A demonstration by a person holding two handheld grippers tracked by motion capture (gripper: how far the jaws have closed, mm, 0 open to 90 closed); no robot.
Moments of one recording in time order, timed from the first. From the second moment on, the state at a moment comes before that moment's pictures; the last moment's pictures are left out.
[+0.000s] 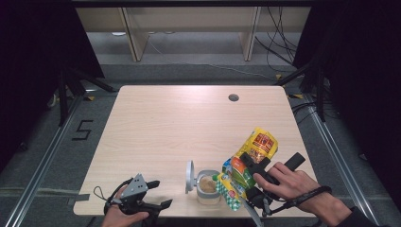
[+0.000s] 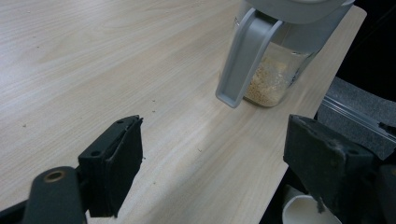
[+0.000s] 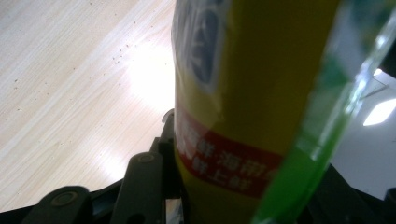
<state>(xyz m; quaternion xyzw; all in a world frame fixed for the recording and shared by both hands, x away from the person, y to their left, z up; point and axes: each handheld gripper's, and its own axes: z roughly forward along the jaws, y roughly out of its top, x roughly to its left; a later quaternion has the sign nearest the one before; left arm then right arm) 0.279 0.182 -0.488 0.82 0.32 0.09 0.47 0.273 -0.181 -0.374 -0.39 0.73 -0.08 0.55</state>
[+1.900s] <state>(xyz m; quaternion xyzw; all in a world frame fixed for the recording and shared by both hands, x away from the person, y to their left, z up) 0.279 0.182 -0.489 0.82 0.32 0.09 0.47 0.273 -0.180 -0.373 -0.39 0.73 -0.08 0.56</state>
